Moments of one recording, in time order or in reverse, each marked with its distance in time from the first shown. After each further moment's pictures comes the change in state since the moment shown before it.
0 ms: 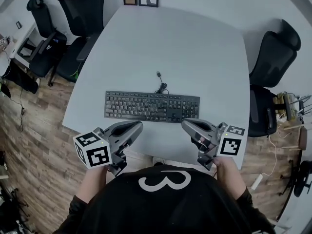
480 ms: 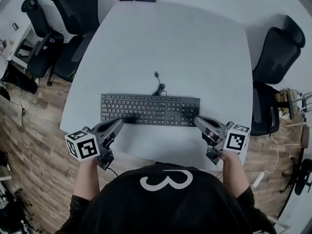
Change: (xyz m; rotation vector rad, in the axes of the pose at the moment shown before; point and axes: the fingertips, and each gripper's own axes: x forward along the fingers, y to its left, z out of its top) left arm -0.020 0.101 -0.019 -0.090 0.035 0.193; right arm -0.036 -0.095 -0.009 0.062 -0.006 -0.138
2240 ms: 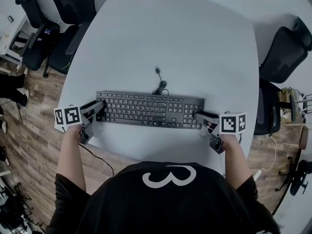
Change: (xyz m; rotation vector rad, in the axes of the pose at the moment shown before) left arm 0.004 0.179 0.008 -0.165 0.147 0.222; right arm 0.021 -0.115 -0.040 0.117 0.322 -0.287
